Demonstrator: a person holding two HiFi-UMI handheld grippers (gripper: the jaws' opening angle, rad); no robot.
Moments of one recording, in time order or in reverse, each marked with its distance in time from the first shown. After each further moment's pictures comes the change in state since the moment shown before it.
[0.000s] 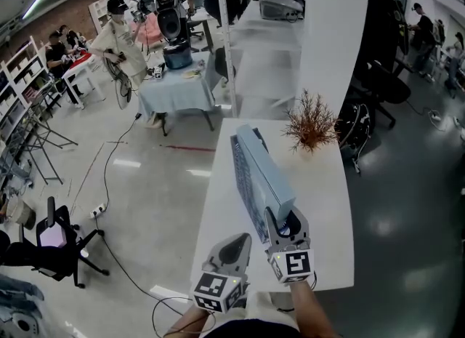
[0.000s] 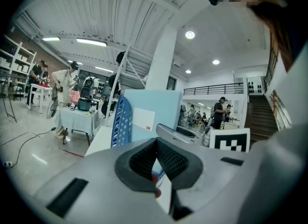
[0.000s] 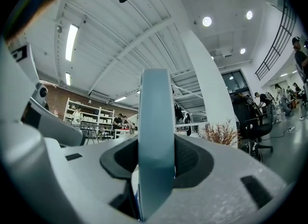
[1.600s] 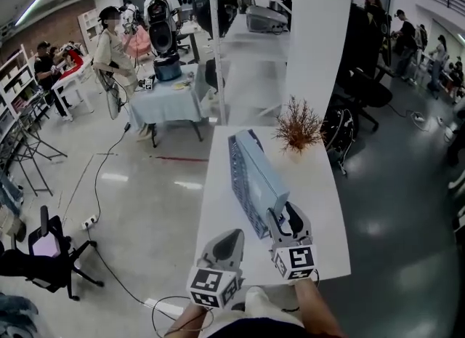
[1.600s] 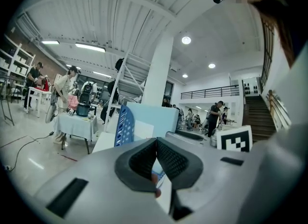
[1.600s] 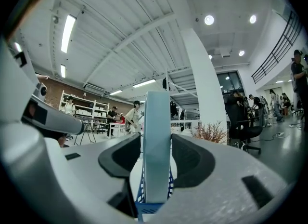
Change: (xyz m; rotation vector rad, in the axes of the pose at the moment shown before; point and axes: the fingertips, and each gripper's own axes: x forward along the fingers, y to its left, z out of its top) left arm -0.040 0.005 0.020 0.022 -0.055 -0.025; right arm -0.032 0.007 0.012 -0.036 0.076 -0.075
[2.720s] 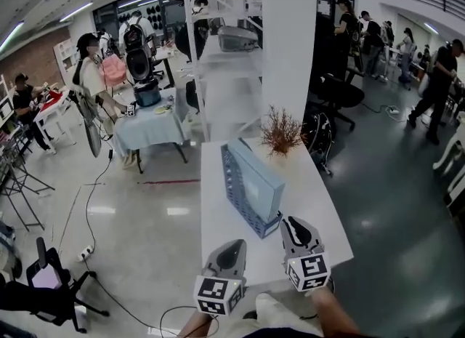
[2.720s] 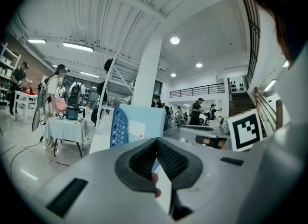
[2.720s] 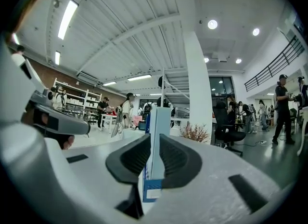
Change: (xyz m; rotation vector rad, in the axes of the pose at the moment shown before) left arm -0.052 -0.009 -0.005 0.071 0.013 -0.136; right arm -0.077 0.026 0.021 -0.075 0.078 -0.127
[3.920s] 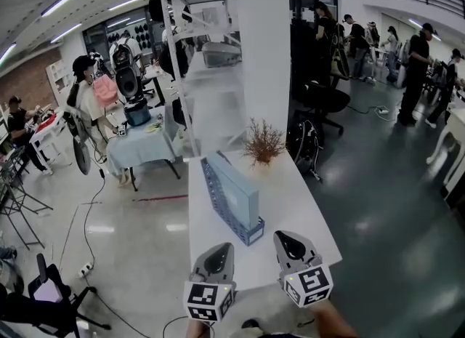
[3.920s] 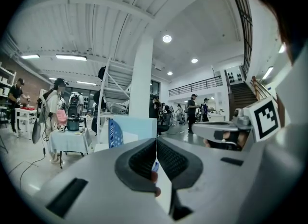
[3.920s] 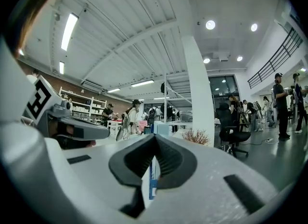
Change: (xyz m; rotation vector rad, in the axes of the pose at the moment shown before) left arm -0.004 -0.041 0.034 0.111 0.000 0.027; right arm -0.065 -0.008 0.043 0.043 -0.050 0.067
